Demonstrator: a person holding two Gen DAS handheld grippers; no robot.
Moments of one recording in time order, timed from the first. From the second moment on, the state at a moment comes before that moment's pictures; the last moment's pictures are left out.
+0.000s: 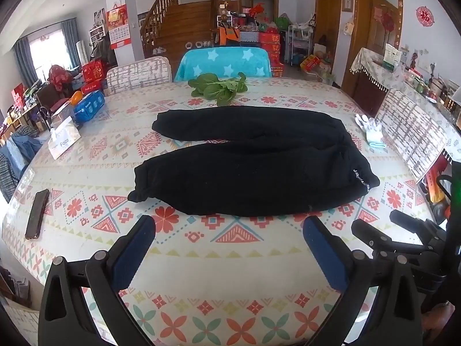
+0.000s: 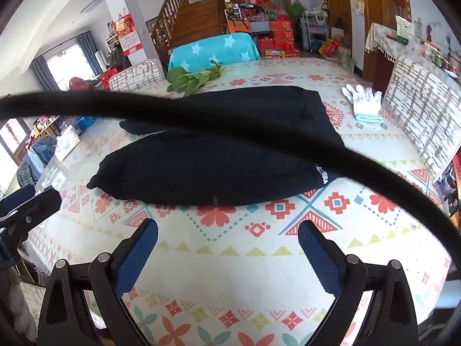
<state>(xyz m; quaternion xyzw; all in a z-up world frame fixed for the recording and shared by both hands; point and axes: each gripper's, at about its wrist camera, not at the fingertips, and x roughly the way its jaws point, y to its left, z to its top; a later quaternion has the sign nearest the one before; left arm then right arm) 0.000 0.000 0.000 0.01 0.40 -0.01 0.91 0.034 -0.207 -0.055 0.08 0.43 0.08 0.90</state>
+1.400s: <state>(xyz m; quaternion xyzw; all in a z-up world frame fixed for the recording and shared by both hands) 0.009 -0.020 -0.016 0.04 0.44 0.01 0.90 0.039 -0.216 -0.067 0.04 0.44 0.06 0.89</state>
